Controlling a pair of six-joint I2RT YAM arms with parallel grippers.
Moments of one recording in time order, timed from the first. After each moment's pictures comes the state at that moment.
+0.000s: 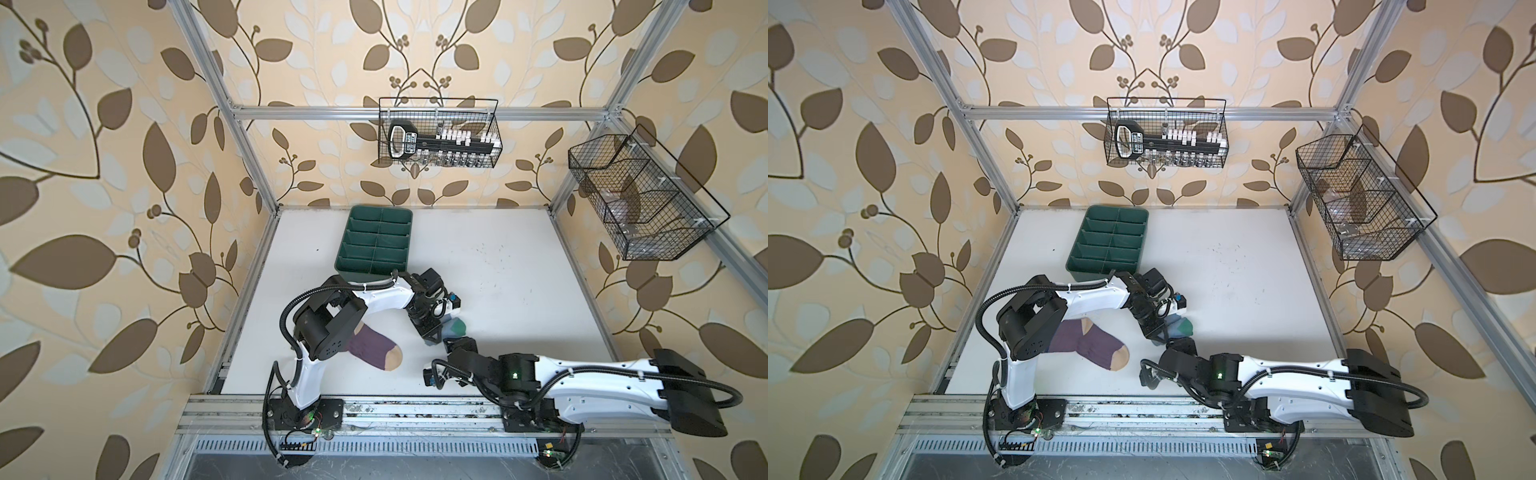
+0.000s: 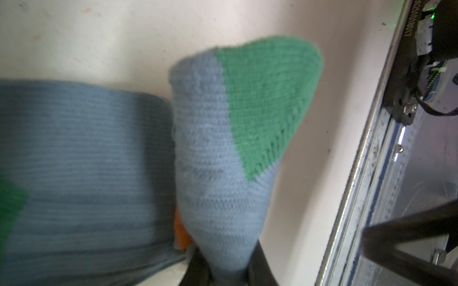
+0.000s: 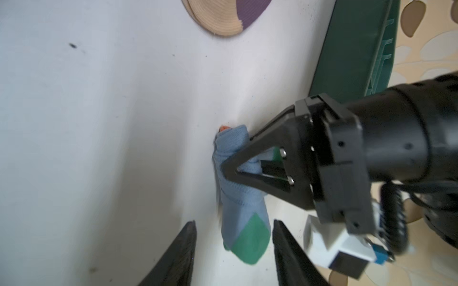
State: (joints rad) left arm -0.84 1.99 1.30 -0.67 0.54 0.18; right arm 1.26 1.16 0.50 -0.31 0.58 -0.80
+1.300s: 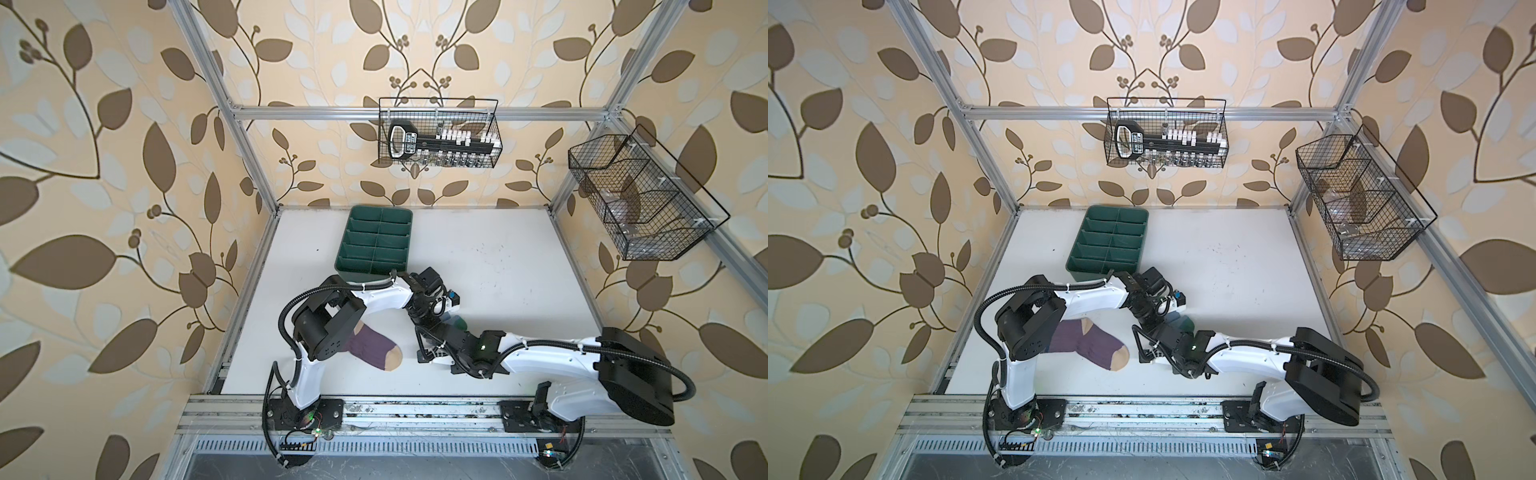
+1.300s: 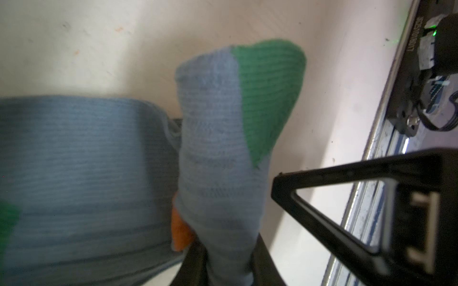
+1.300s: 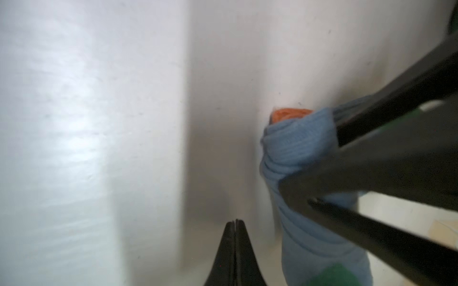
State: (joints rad) left arm -0.83 1.98 1.30 -0.64 0.53 0.16; right arm 1.05 1.34 0.60 -0.43 0.31 -0.66
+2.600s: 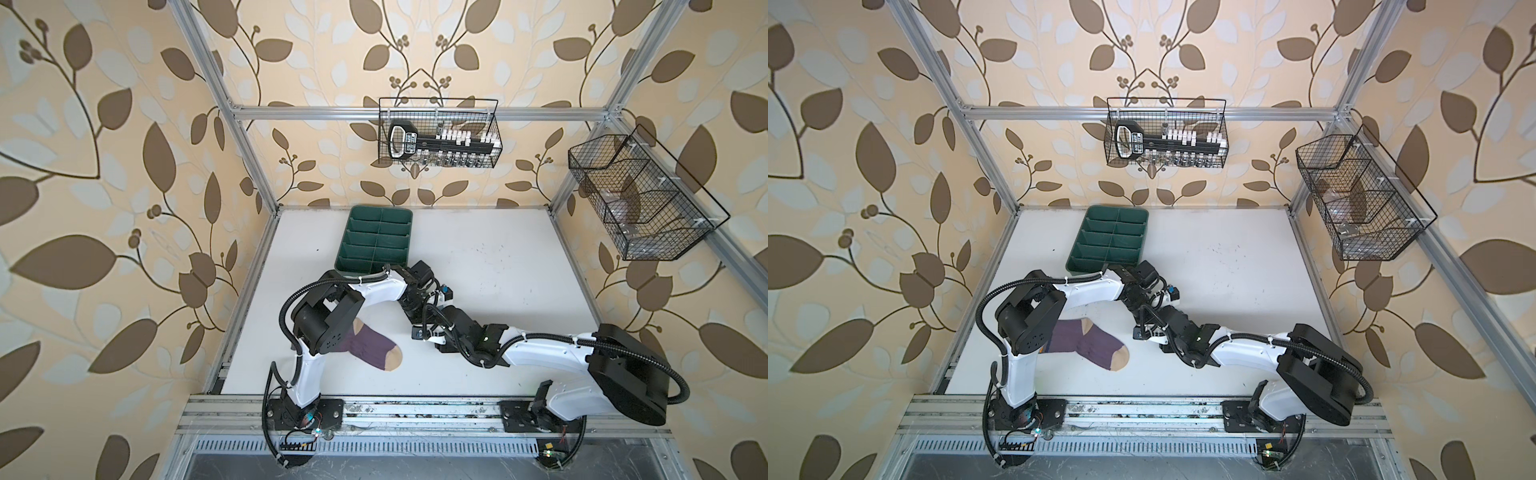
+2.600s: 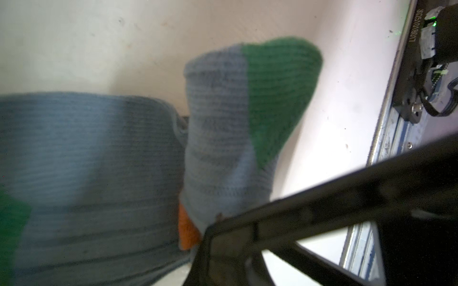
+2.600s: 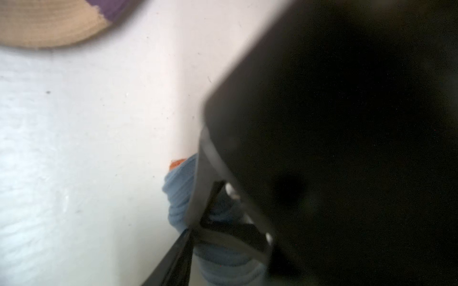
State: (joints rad) left arm -0.76 2.00 1.31 -0.67 0.58 0.27; right arm 0.93 1.43 0.58 -0.05 0.30 -0.73
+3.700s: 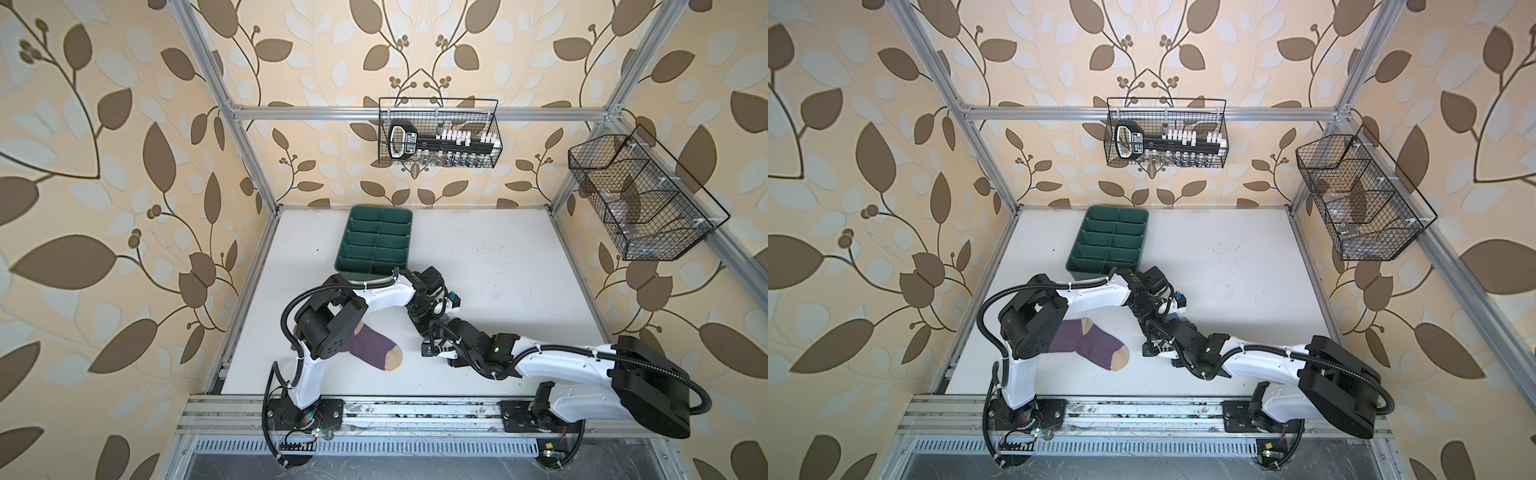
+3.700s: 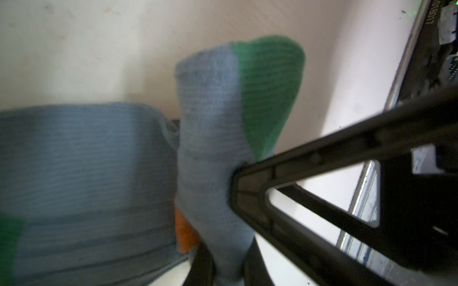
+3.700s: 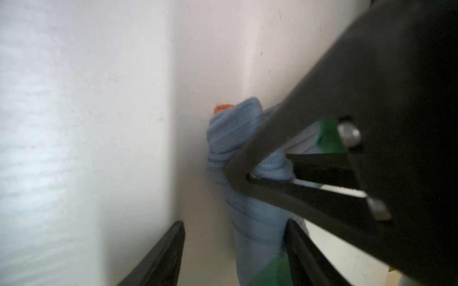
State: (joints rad) left arm -0.84 2.00 1.35 -0.73 0.50 0.22; right arm 0.99 1.30 0.49 -0.20 0.34 -0.78
